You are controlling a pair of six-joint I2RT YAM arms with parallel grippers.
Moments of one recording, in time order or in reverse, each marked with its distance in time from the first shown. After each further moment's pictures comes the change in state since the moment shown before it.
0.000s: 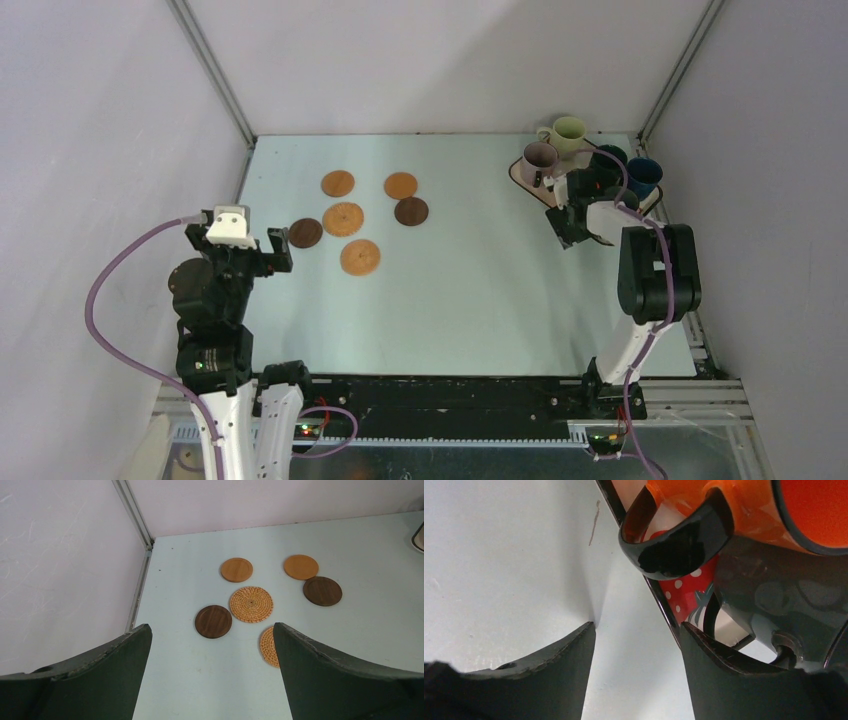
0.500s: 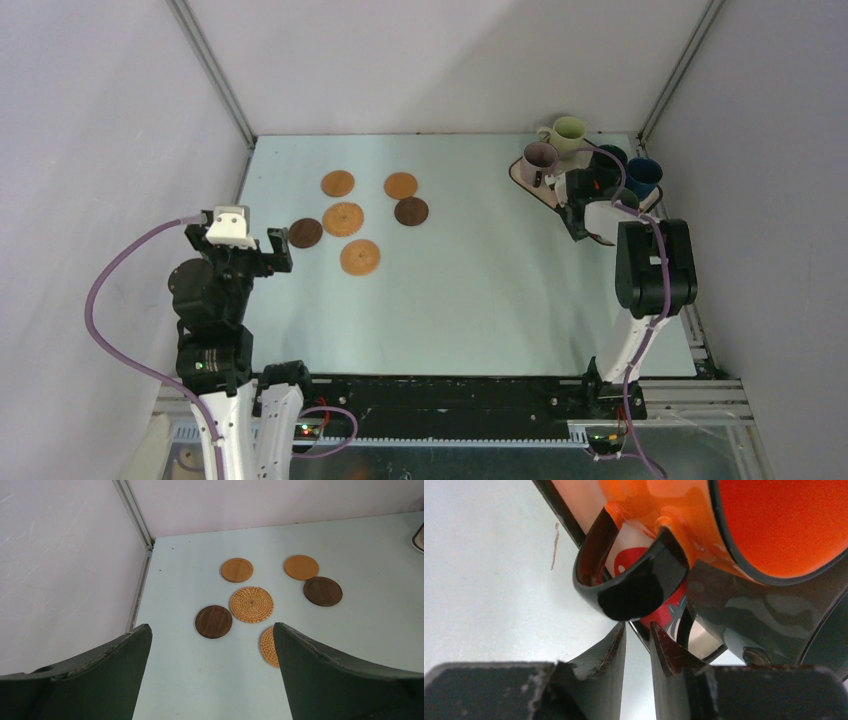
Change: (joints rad) left arm 0.001 -0.001 0.000 0.000 0.000 0.000; right arm -0.002 0.043 0.007 0.075 0.078 -0.021
